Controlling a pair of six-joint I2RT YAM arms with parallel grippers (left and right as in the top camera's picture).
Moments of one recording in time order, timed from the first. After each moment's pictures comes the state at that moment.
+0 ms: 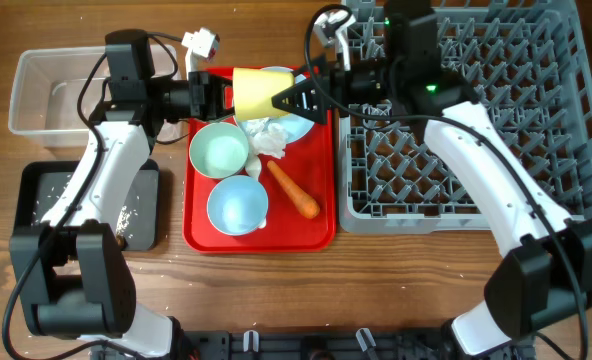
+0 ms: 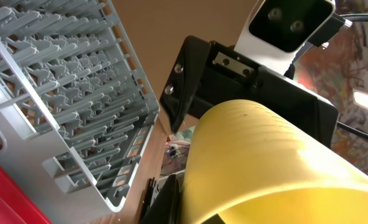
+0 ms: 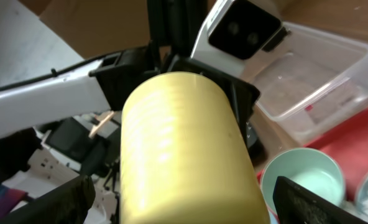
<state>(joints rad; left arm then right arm) 0.00 1.72 1.21 -0.12 1.54 -0.54 0.36 1.74 1.47 -0.23 -1.21 0.25</state>
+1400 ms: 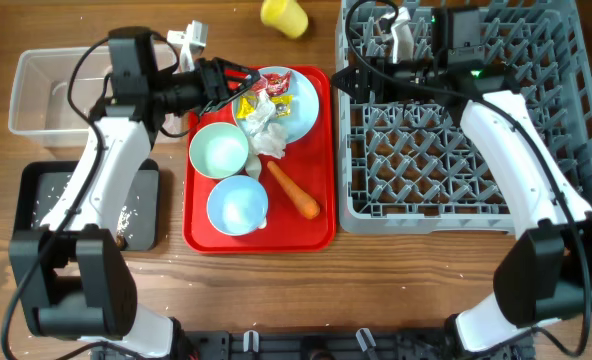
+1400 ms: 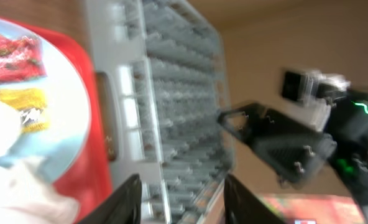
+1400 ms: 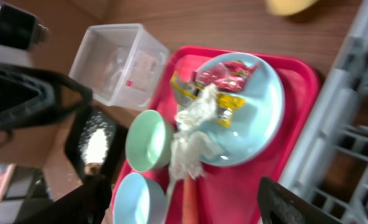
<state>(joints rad) -0.03 1.71 1.29 -0.29 0.98 -0.60 0.16 1.74 1.47 -0.59 -0.74 0.17</state>
